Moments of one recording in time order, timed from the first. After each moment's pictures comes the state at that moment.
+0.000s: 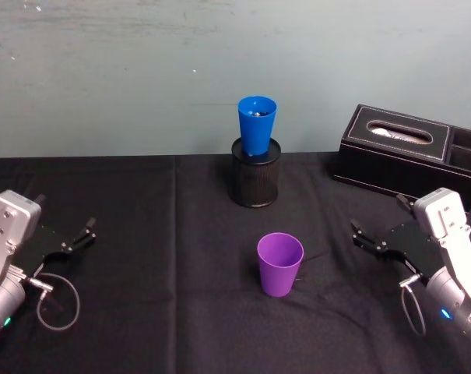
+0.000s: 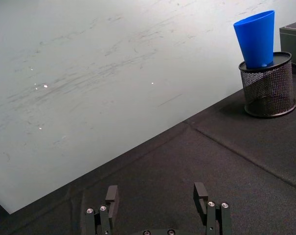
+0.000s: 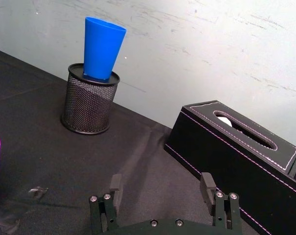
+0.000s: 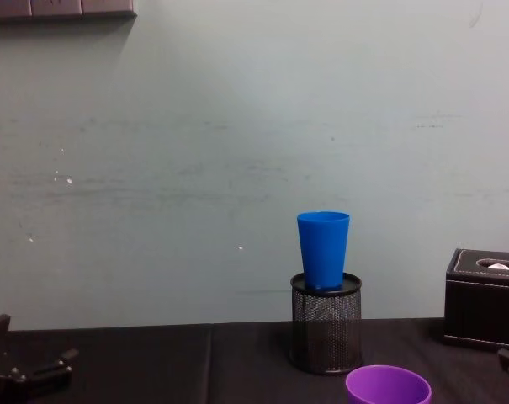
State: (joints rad) left arm -0.20 0.60 0.45 -1.41 -0.25 -0.12 0.03; right arm 0.20 0.60 -0.45 -1.41 0.25 -0.12 -0.03
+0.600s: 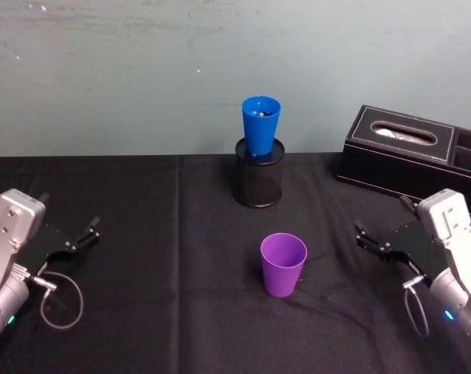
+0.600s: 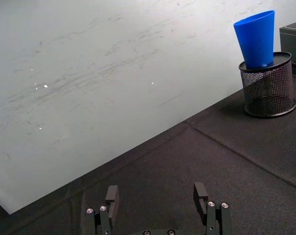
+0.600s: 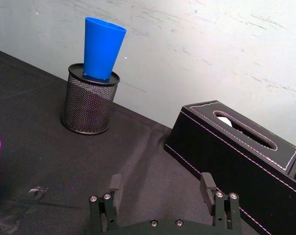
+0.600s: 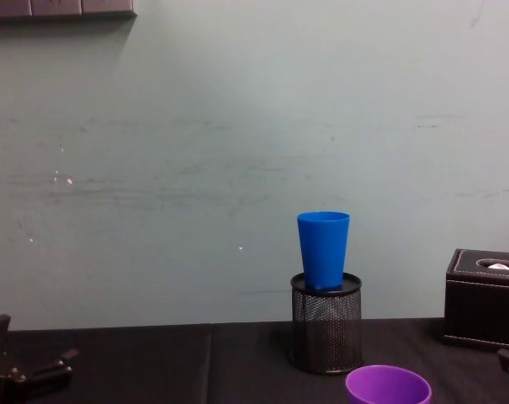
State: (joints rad) left arm -0.20 0.60 0.45 -1.41 -0.25 -0.12 0.03; right arm 0.20 0.60 -0.45 -1.41 0.25 -0.12 -0.03
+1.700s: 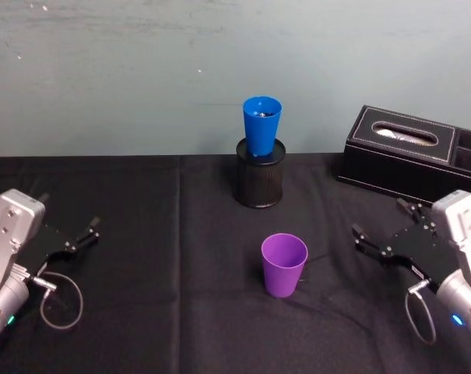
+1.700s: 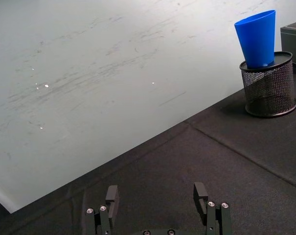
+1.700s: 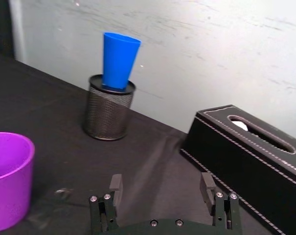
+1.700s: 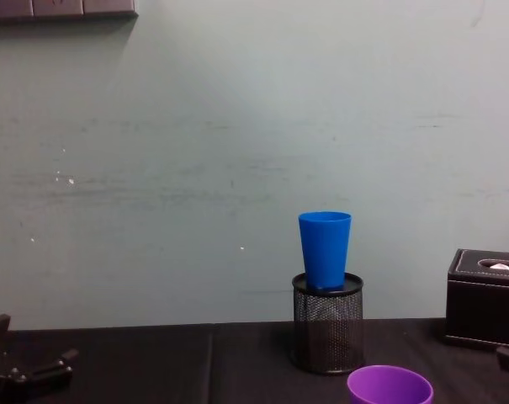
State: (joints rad) left arm -0.20 0.60 0.45 -1.41 -0.25 -0.12 0.03; right arm 0.17 0.62 -0.42 -1.44 0.31 -0.15 0.07
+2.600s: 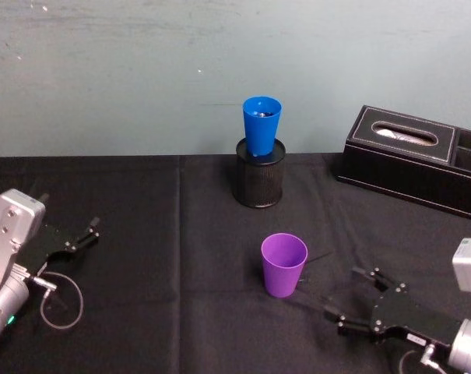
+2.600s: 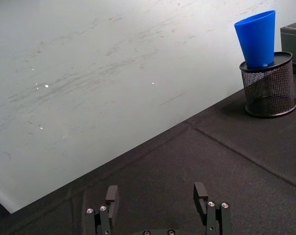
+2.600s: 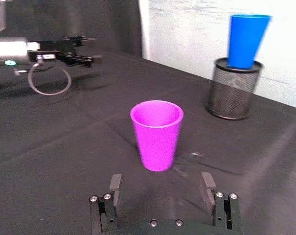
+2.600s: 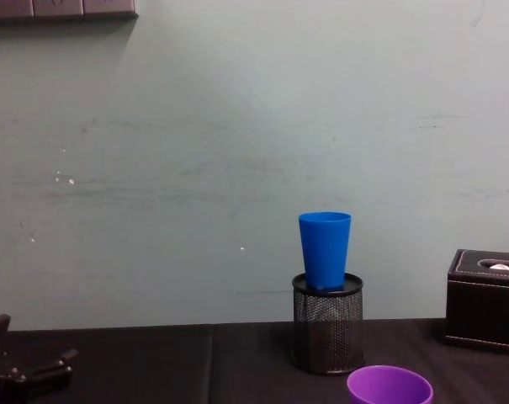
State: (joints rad) left arm -0.20 0.60 0.45 -1.41 -0.25 -0.12 0.03; right arm 0.06 0.72 -0.39 -1.47 0.56 -0.17 0.61
